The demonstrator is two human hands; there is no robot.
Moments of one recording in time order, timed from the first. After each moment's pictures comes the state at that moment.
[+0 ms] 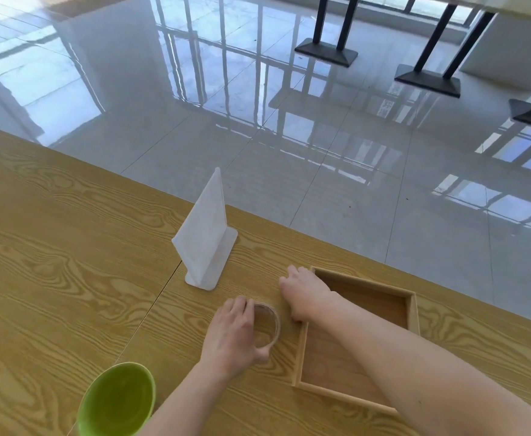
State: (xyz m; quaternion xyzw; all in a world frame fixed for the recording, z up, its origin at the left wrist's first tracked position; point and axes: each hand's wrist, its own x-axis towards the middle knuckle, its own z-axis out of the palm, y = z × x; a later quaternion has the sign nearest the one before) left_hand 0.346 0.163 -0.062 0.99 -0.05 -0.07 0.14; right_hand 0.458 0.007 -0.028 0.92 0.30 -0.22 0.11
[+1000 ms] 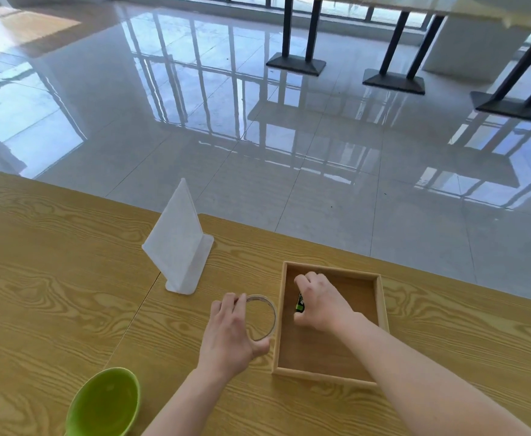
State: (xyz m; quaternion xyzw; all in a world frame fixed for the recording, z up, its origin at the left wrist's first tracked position) left_hand 0.329 0.121 -0.018 0.97 0.00 -0.05 0.23; right_hand 0.414 -0.085 -0.026 0.97 0.15 -0.17 -0.11
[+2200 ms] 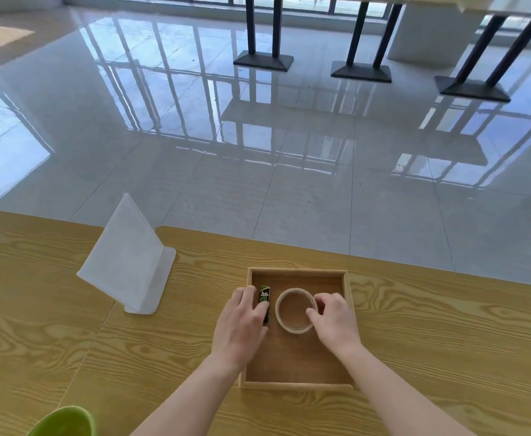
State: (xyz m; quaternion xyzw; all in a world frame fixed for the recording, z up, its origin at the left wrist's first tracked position) left_hand 0.376 0.041 -0.034 0.98 -0.16 -0.03 0.10; right_hand 0.380 -0.162 -0.040 0.93 -0.15 -0.11 -0.33
